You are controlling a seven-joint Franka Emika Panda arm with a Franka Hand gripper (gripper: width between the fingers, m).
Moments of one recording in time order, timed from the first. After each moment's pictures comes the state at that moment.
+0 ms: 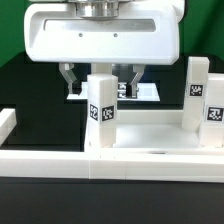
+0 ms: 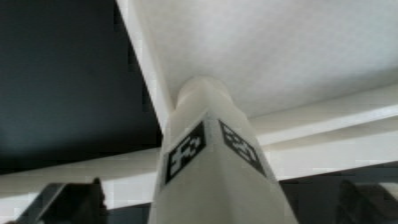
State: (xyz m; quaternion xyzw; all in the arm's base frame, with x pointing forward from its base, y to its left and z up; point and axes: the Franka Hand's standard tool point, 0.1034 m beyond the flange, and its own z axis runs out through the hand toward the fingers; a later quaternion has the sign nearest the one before) arm 0.619 -0.055 0.102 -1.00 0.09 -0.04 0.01
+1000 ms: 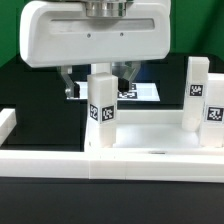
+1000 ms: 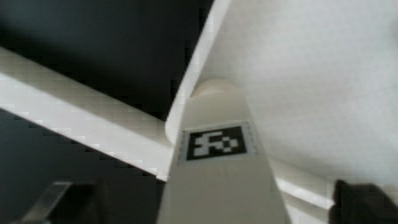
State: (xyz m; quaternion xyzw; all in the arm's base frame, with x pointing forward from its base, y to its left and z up) arm 0.618 -0.060 0.103 -0.97 -0.25 -0.03 -0.02
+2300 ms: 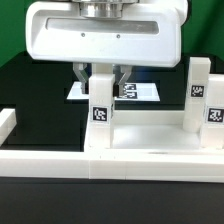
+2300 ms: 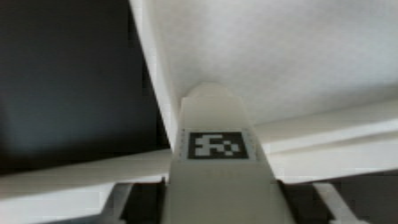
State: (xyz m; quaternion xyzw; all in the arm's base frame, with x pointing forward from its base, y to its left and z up) arm 0.618 -0.054 0.102 -0.99 0.14 -0.04 0.00
